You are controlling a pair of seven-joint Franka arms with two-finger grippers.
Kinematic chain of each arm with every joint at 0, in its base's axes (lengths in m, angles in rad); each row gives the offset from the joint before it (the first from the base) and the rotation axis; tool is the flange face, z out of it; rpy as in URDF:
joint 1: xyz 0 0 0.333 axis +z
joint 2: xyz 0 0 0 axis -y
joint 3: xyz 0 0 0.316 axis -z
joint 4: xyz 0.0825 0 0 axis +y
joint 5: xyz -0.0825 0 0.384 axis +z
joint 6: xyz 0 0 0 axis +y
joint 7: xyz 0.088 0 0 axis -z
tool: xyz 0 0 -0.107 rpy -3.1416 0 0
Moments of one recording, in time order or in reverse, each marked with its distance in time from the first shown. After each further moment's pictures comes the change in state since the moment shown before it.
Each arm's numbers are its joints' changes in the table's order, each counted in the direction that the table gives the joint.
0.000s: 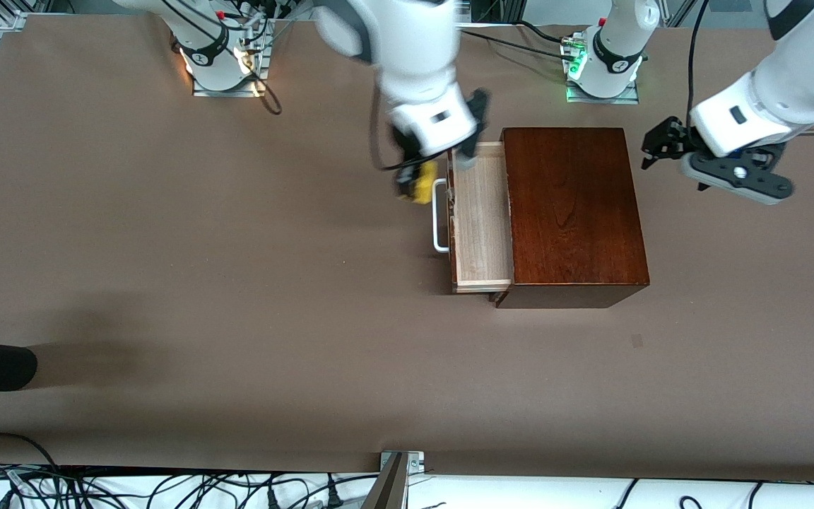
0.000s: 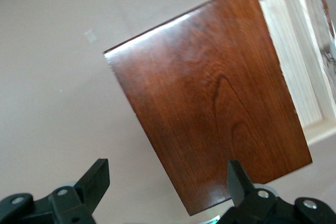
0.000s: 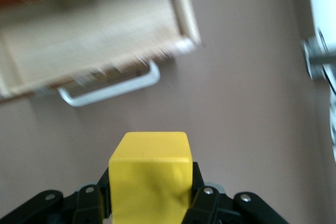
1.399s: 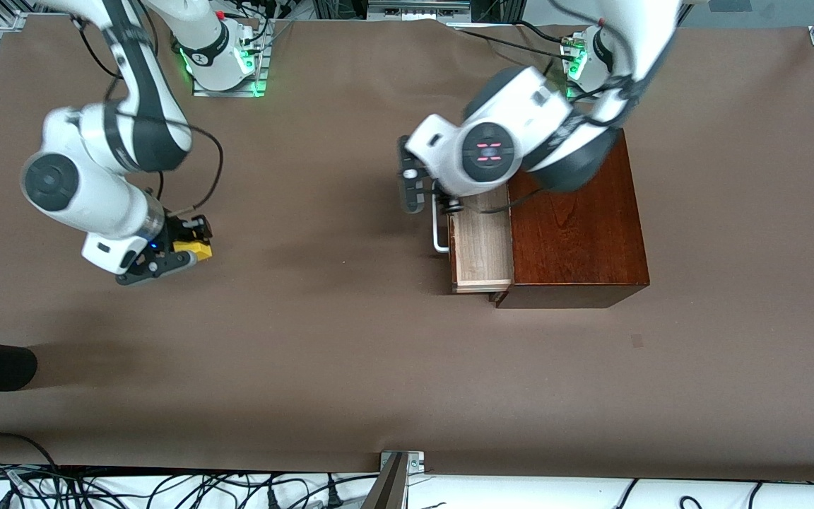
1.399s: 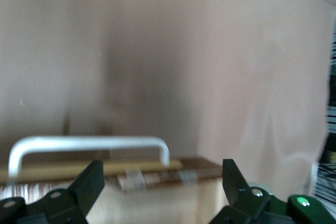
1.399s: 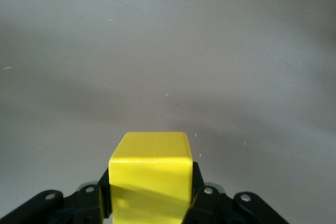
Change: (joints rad) left arm -0.394 -0.603 0.208 -0.334 -0.089 -0.151 0.469; right arm -0.575 0.325 0.011 1.017 0.109 -0.535 0.320
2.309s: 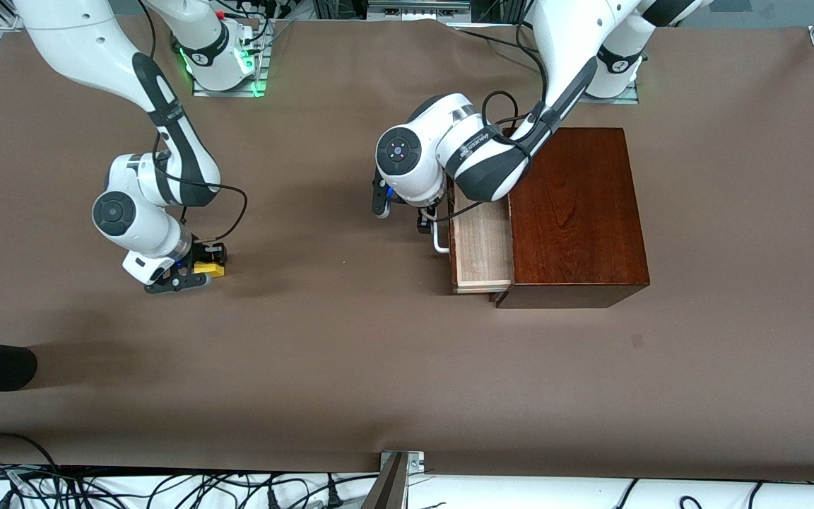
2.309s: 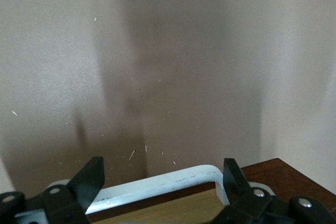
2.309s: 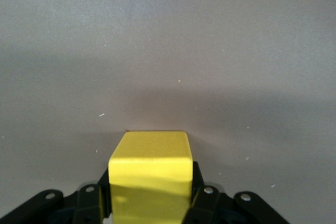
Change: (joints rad) left arm -0.125 -0.111 -0.039 0.025 0.318 -0.030 0.022; right arm -0.044 -0.179 -0.001 0.160 0.000 -0.383 0.072
